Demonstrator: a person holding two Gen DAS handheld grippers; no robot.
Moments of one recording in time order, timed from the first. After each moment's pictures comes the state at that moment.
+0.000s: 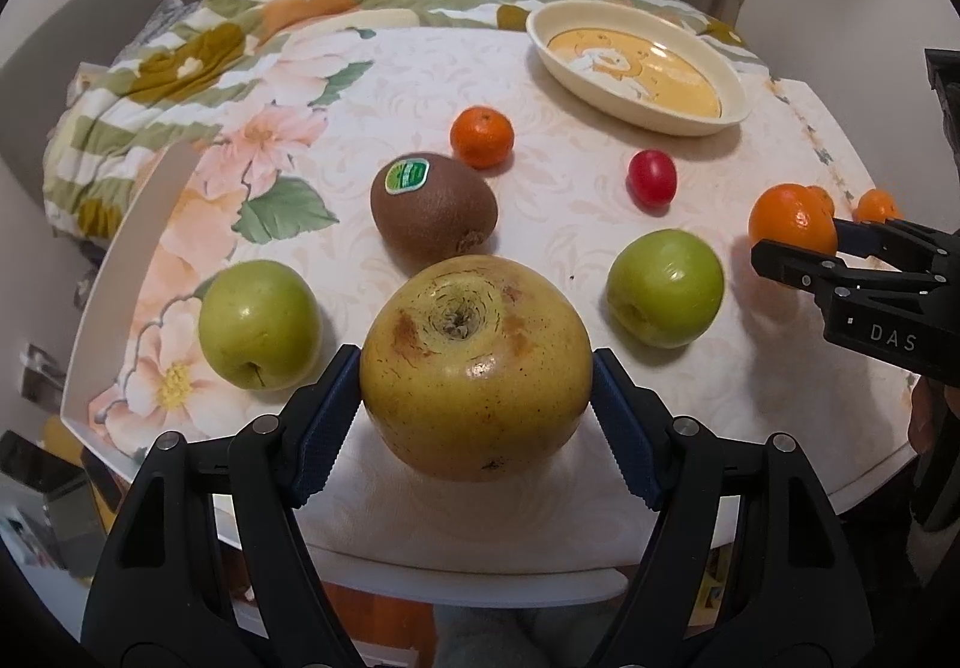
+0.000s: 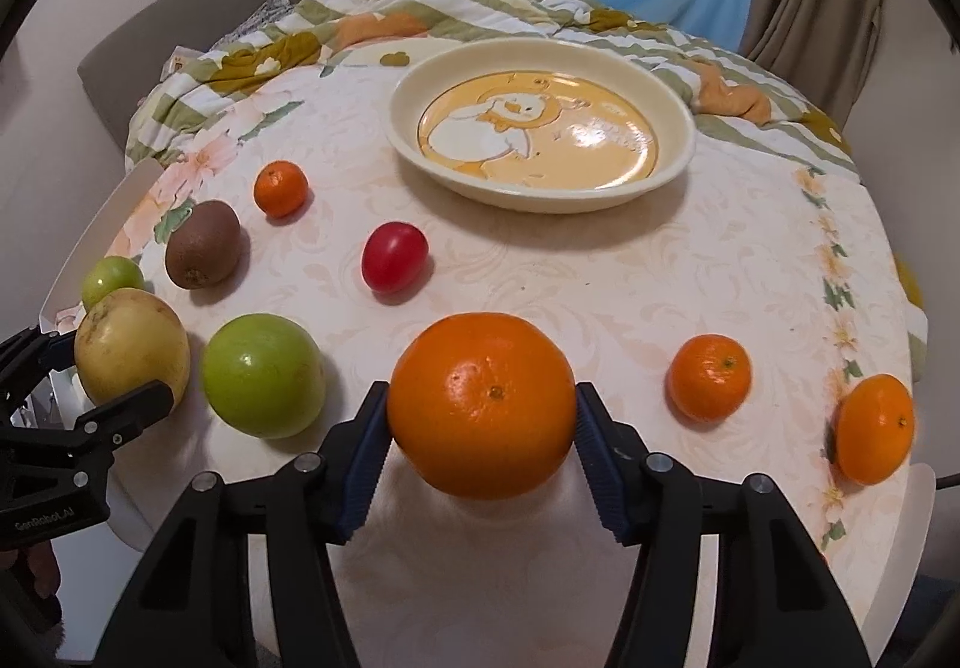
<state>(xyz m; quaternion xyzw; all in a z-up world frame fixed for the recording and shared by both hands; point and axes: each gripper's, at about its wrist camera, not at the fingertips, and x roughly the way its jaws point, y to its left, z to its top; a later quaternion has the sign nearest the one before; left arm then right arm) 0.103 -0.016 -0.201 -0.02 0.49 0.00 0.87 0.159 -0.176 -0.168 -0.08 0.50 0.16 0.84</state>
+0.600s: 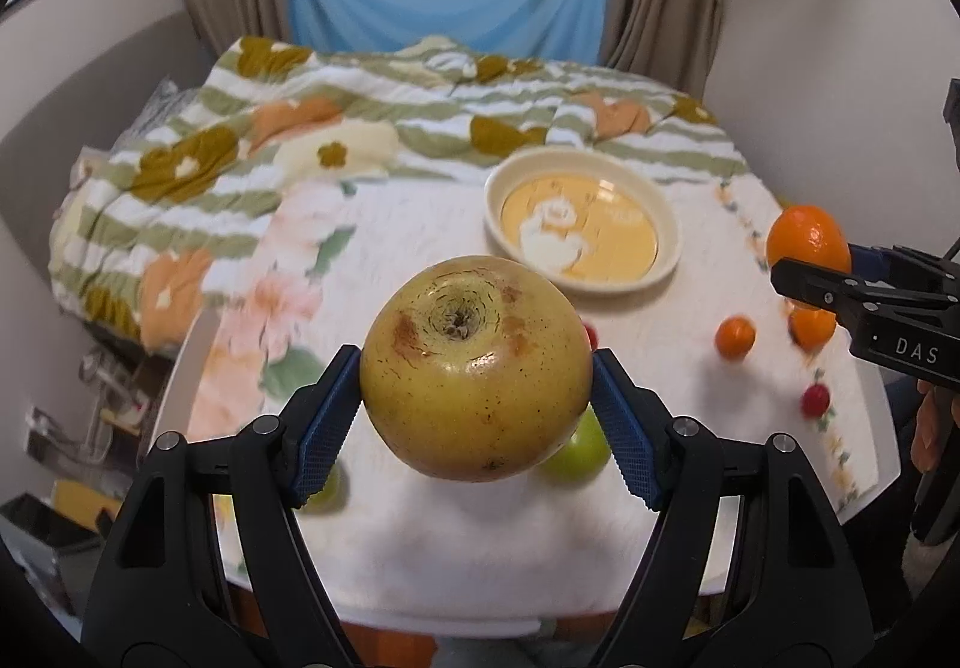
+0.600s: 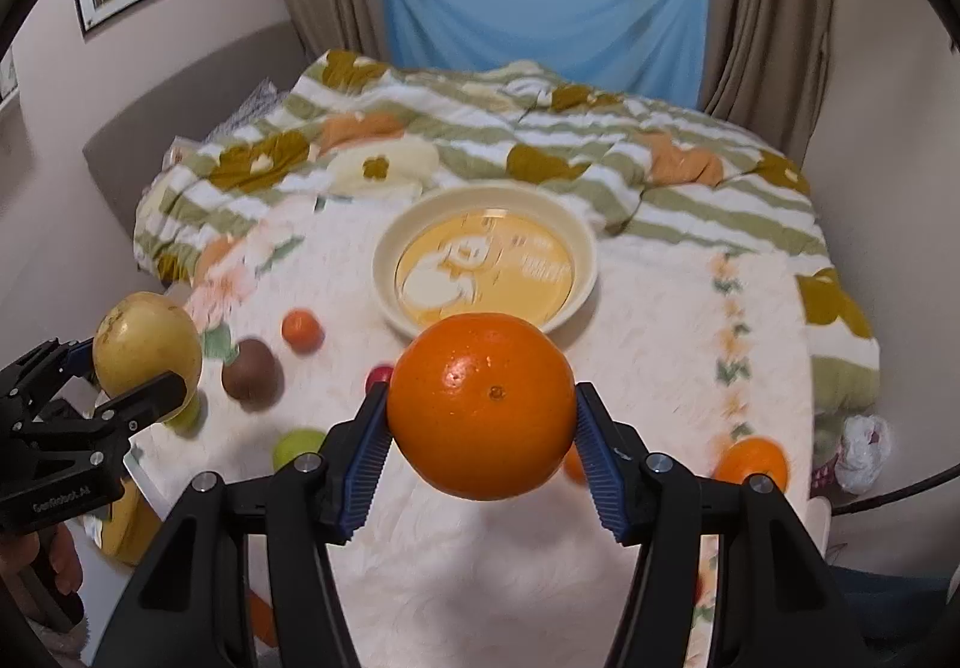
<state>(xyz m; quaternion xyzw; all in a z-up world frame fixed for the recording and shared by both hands) 0.127 -0.038 -0.099 -0.01 0.41 -0.02 0.91 0.161 -0.214 -0.063 -0.03 0.43 0.14 0.89</state>
